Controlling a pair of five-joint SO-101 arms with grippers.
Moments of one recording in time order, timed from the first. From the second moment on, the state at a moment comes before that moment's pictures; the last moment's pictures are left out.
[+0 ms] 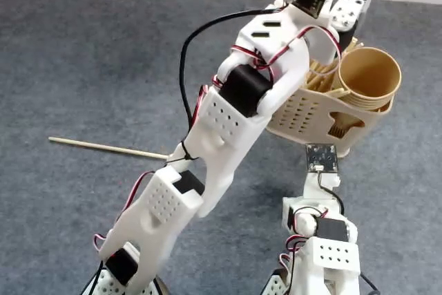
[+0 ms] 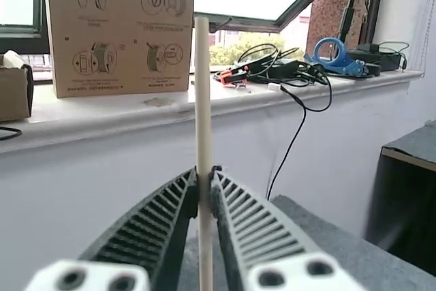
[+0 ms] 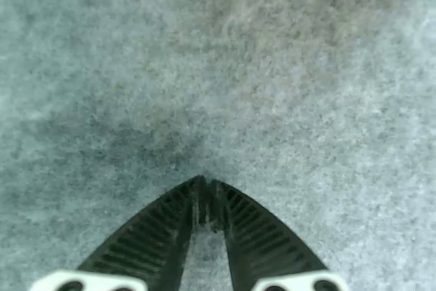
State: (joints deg) left arm 38.8 44.7 -93.3 49.0 8.0; right arm 2.0 -70.8 92.3 52.2 9.1
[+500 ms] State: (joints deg) left arm 36.8 45.2 -93.2 65.5 8.1; right arm 2.0 -70.8 92.3 52.2 9.1
